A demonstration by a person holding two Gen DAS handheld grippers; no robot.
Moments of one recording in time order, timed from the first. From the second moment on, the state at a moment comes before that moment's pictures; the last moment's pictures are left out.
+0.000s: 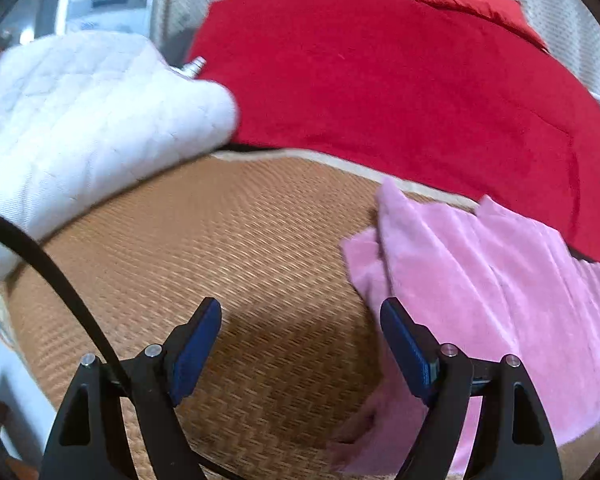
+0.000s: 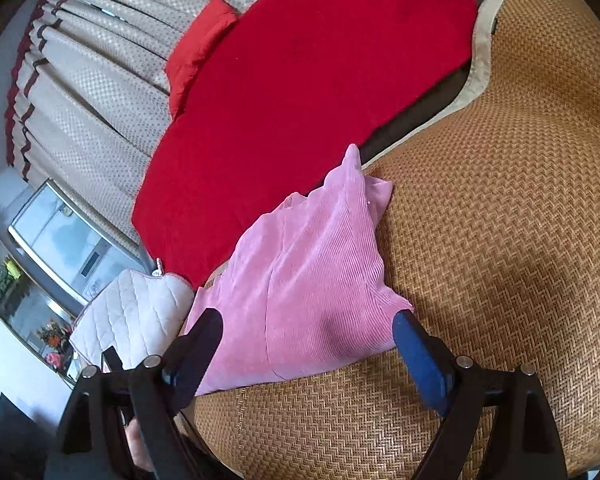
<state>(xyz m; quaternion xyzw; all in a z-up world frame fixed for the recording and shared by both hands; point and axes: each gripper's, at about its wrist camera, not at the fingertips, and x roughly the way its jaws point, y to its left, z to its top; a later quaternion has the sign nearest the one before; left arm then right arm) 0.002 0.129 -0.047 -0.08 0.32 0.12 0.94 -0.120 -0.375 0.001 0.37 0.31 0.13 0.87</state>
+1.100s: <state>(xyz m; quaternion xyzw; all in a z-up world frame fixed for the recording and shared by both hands) -0.003 0.130 -0.041 -0.07 0.28 0.17 0.94 -0.144 -0.345 -0.013 0.40 0.31 0.18 0.84</state>
